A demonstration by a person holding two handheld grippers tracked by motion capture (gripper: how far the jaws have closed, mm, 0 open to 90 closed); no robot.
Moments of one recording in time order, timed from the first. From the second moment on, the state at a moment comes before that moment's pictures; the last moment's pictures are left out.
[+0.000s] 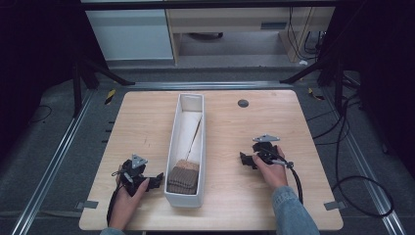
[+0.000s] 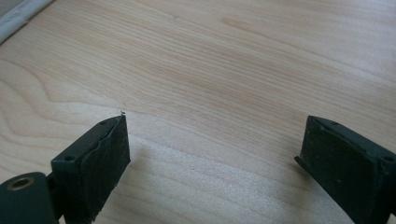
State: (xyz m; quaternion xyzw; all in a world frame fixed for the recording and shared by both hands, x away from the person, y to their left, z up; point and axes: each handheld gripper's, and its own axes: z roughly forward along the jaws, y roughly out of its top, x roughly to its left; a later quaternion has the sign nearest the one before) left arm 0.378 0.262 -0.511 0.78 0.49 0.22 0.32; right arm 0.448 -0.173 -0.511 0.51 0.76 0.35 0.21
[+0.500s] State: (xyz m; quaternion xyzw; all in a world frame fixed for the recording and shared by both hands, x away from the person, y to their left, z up) left arm 0.378 0.262 -0.511 0.78 0.49 0.22 0.32; right arm 0.450 -0.175 -0.513 0.50 0.77 0.34 0.22
